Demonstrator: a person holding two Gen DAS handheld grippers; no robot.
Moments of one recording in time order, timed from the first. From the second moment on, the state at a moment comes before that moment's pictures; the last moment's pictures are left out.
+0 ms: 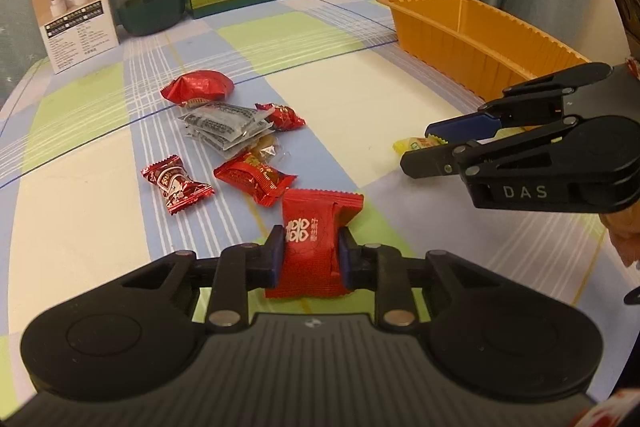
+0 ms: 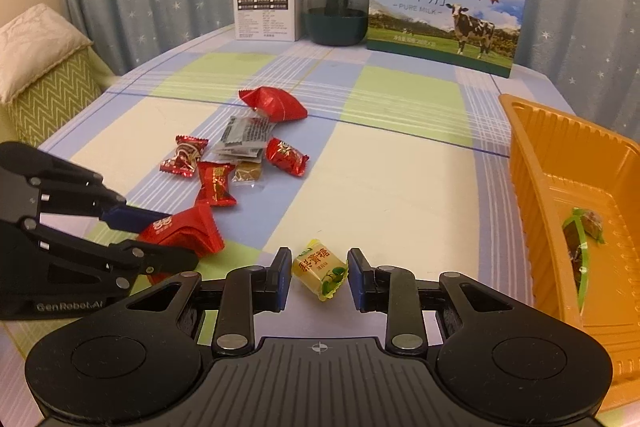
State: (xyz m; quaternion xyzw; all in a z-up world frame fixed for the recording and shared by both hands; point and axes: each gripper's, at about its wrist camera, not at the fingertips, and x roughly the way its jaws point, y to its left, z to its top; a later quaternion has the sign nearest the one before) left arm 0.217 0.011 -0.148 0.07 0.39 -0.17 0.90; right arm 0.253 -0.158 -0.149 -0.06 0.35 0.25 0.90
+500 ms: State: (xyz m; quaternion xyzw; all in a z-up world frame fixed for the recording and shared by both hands) left arm 0.193 -0.008 -0.119 0.02 0.38 -0.13 0.92; right arm 0.215 -0.191 -0.127 -0.01 0.33 0.19 0.93
